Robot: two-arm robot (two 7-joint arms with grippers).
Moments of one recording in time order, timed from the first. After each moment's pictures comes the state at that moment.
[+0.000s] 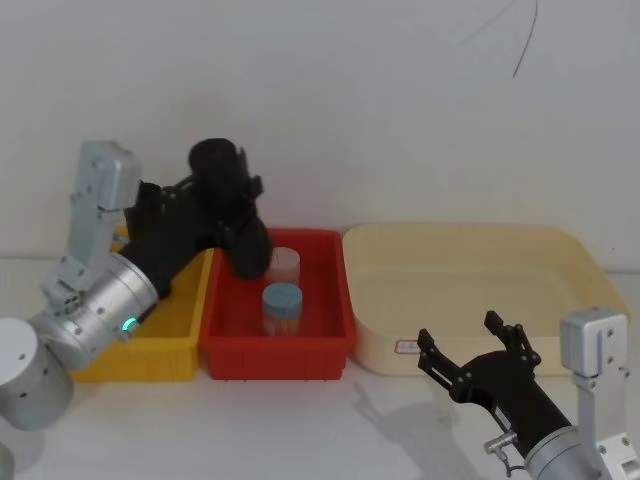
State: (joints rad) left arm -0.59 0.19 0.36 -1.25 -0.39 -0.18 -0.48; right arm -0.01 0.34 -0.23 -1.77 0.29 0.03 0.07
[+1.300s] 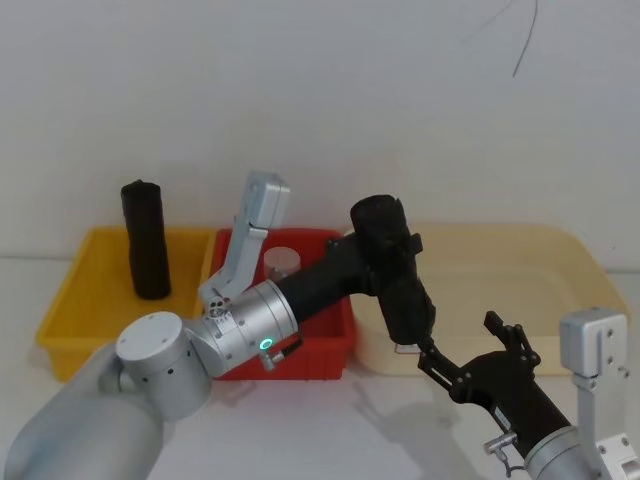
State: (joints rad) left arm -0.81 -0.06 0.50 -0.76 -0.60 -0.15 -0.84; right arm -0.01 0.34 -0.23 -1.77 0.29 0.03 0.07
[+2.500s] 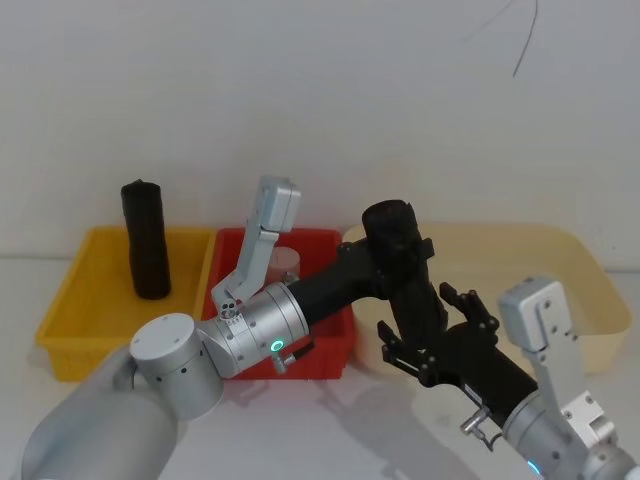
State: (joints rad) left arm -0.85 -0.10 0.51 -0.67 -0.63 -0.18 -0.88; right arm 0.11 0.41 -0.30 -1.74 0.17 0.07 0.19
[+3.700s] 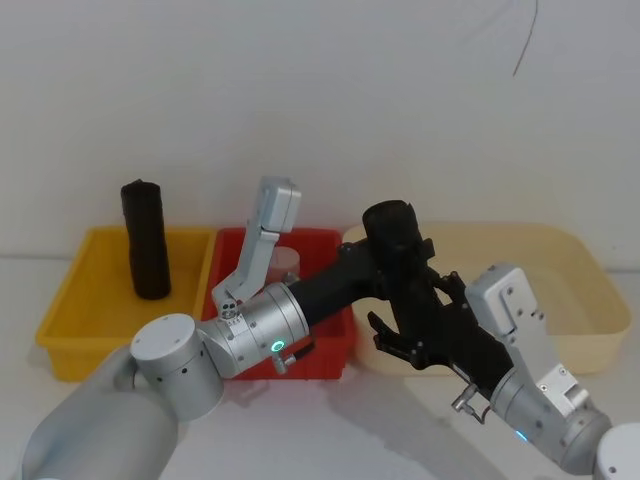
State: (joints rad) left arm -0.85 -0.10 0.51 -0.66 -0.63 -0.18 -0.89; right arm 0.25 0.40 -0.34 -1.57 0.08 -0.01 0.28
